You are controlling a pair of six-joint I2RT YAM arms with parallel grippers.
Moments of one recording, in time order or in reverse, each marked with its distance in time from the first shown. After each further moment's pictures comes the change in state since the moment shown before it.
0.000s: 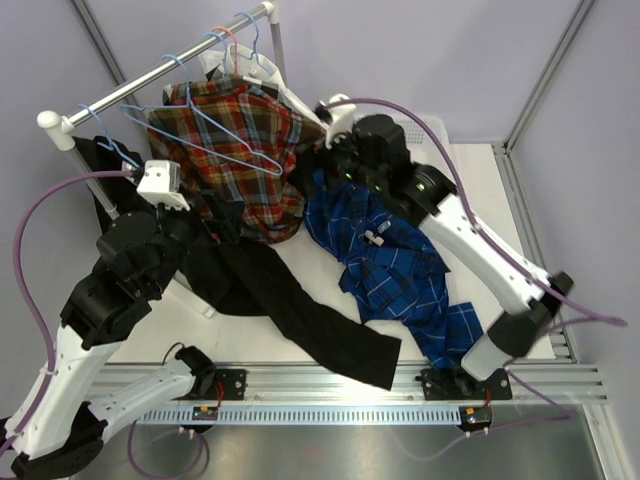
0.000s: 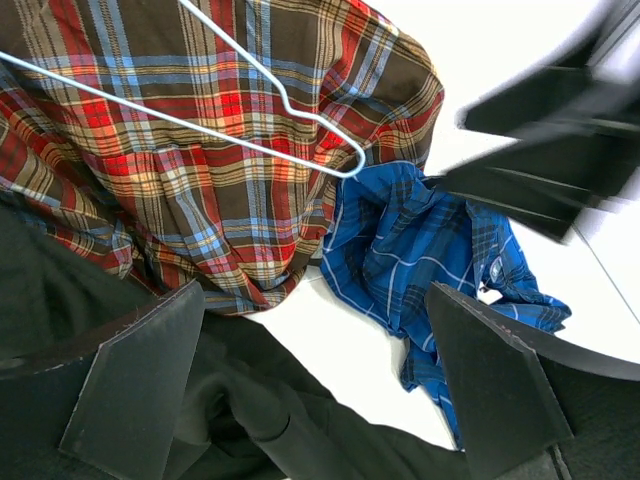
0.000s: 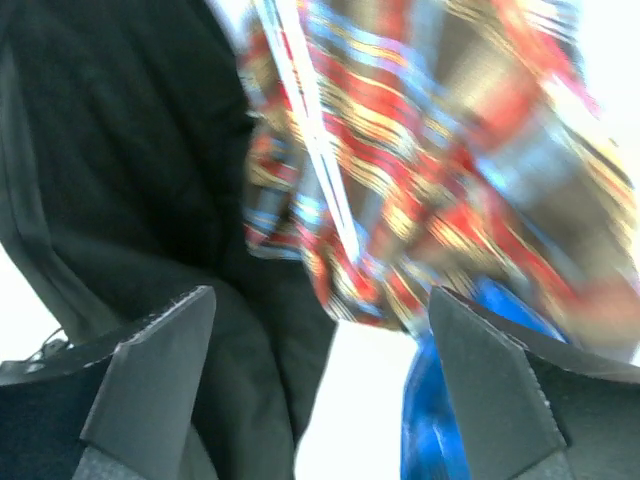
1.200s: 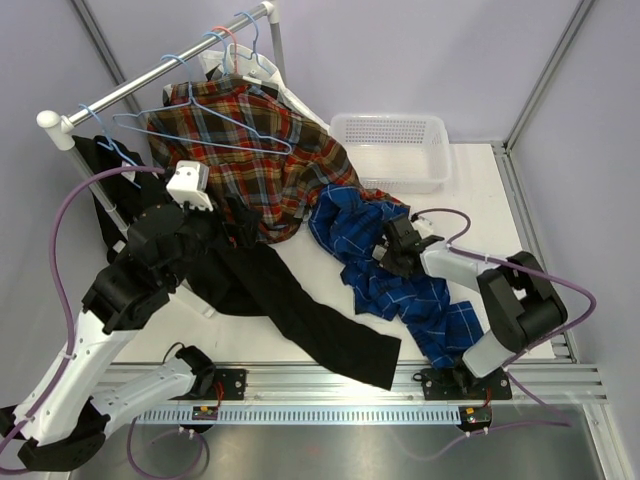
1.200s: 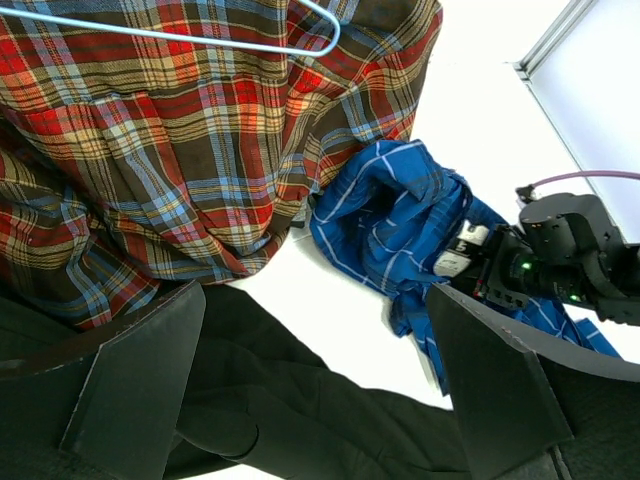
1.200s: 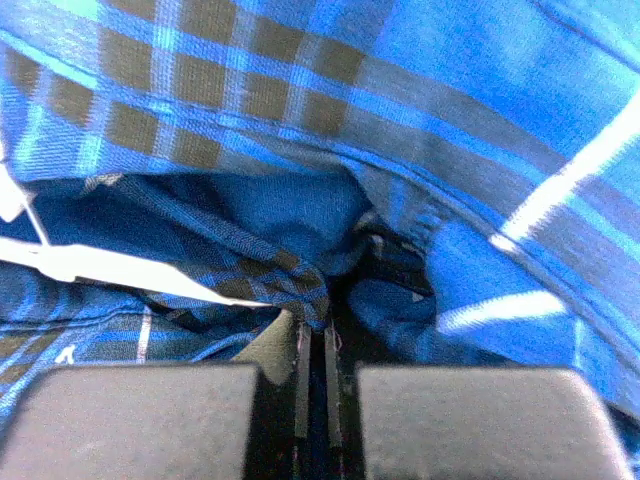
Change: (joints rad) left arm 0.000 0.055 -0.056 0.000 0.082 -0.023; right arm -0.266 -0.071 -1.057 0.165 0.404 0.888
